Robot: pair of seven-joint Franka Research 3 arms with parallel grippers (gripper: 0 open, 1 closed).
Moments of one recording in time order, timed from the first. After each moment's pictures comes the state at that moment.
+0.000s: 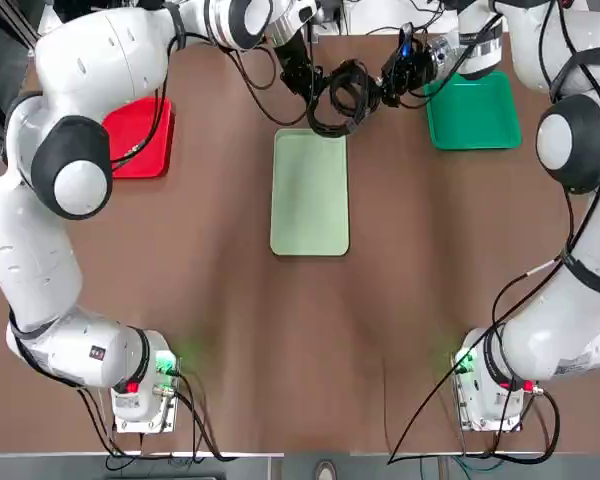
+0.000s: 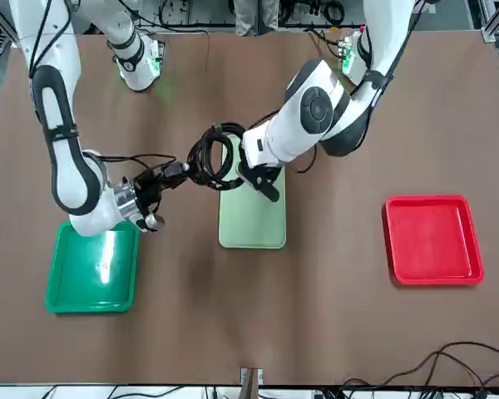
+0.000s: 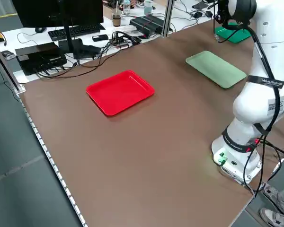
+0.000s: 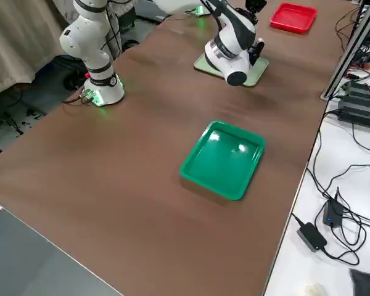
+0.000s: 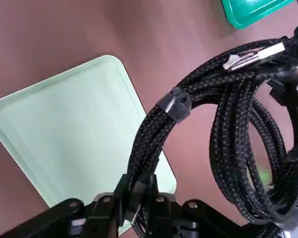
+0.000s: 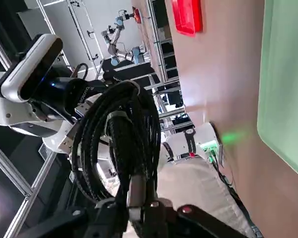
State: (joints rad) left arm -0.26 0.50 -0.53 -1.47 -0.20 2.06 -0.17; right arm 0.16 0.50 -0.02 -1.80 1.39 1.40 -0.51
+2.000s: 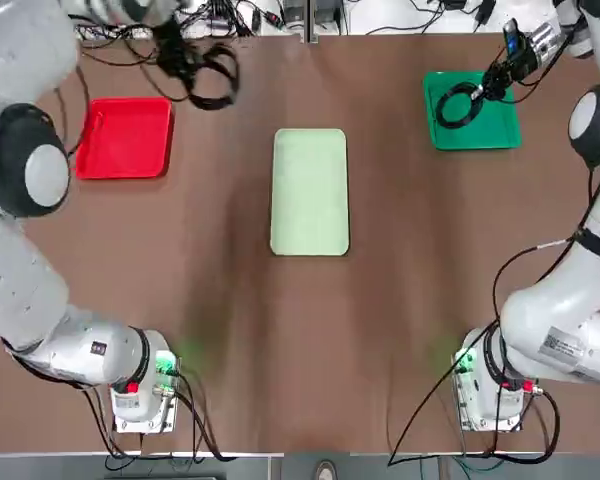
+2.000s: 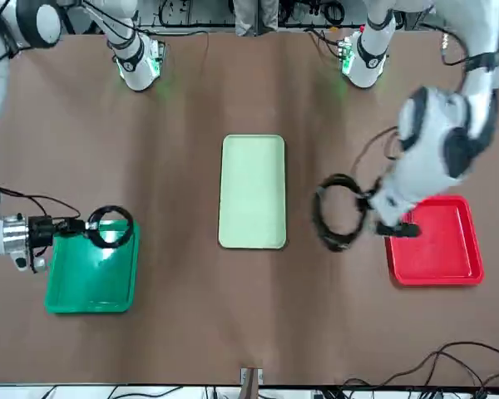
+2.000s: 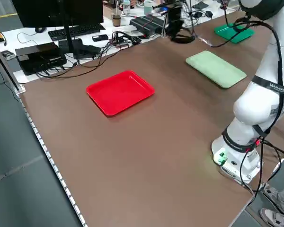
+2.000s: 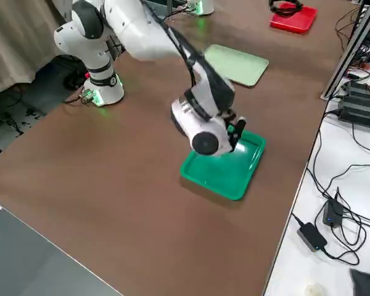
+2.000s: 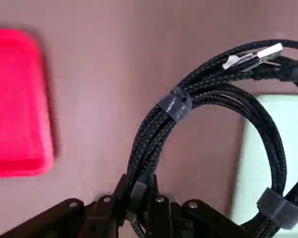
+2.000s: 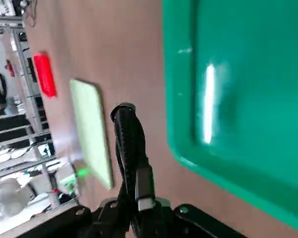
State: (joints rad) left arm -0.19 0.24 0.06 -1.77 -0.14 1.93 -0.13; right arm -0.32 0.78 -0.05 -1.36 0.75 1.51 -0.63
